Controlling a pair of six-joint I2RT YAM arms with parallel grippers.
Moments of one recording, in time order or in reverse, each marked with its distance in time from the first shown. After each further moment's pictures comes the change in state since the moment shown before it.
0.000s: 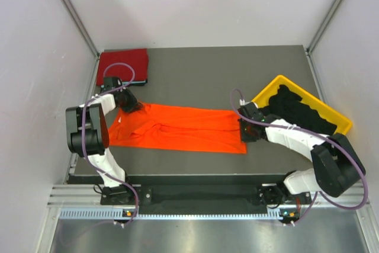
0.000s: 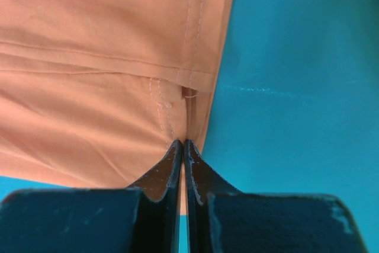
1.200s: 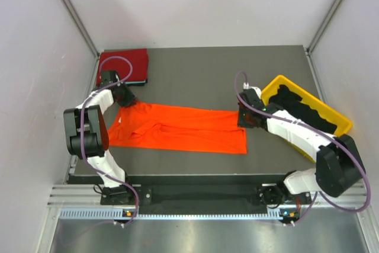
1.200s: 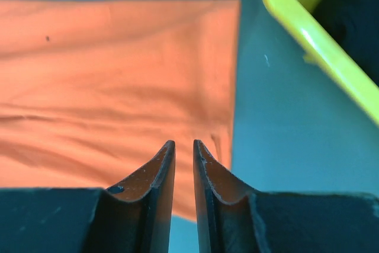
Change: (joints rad) left arm -0.003 -0.019 0.093 -0.084 -0.080 0.018; right arm -0.005 -0.035 0.169 -0.068 0.080 0.129
